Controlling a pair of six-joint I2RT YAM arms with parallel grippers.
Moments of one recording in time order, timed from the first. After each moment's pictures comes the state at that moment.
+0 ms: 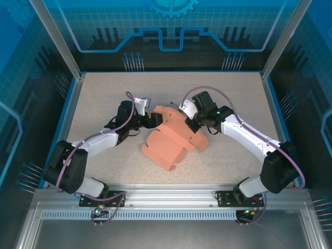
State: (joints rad) left arm -0.36 1.46 0.75 0.24 0.49 -0.48; right arm 0.56 1.46 1.17 -0.63 -0.06 -0.34
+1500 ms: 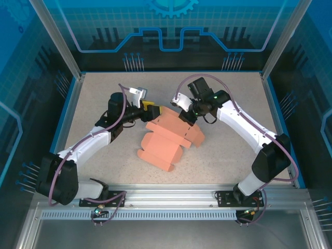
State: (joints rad) left arm -0.32 1.33 0.85 0.17 0.58 -0.35; right arm 0.55 1.60 1.48 -0.90 -0.27 -0.45
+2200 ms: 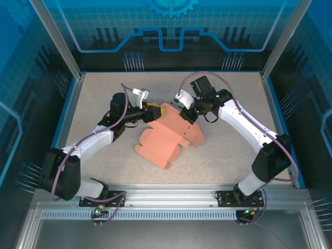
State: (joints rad) left arm -0.33 1.39 0.83 0.26 0.70 -0.41; right arm 0.52 1.60 1.48 -0.88 -0.30 -0.37
